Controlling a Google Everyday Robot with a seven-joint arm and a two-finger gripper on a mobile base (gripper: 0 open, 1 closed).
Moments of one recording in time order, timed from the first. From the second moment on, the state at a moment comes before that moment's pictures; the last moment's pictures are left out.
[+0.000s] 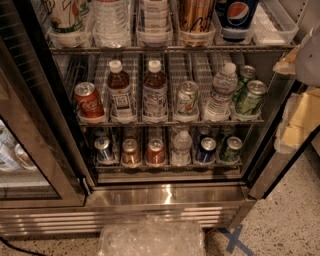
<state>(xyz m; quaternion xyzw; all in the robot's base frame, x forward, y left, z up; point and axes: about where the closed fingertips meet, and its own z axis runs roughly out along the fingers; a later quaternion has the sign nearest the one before) 0.438 -0.217 0.976 -0.60 0.78 -0.03 0.16</state>
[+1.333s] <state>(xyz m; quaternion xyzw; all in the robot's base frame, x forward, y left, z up) 0.399 -0.122 0.903 -0.50 0.82 0.16 0.22</state>
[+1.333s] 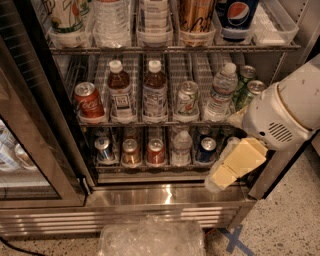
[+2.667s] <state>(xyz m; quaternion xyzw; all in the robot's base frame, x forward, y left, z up) 0.384 0.062 0.866 -0.47 0.77 0.30 0.31</state>
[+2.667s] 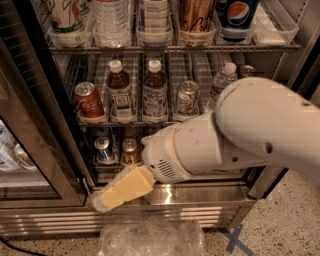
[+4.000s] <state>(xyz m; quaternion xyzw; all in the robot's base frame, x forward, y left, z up) 0.367 0.167 0.814 -0.46 0.73 0.37 0.34</state>
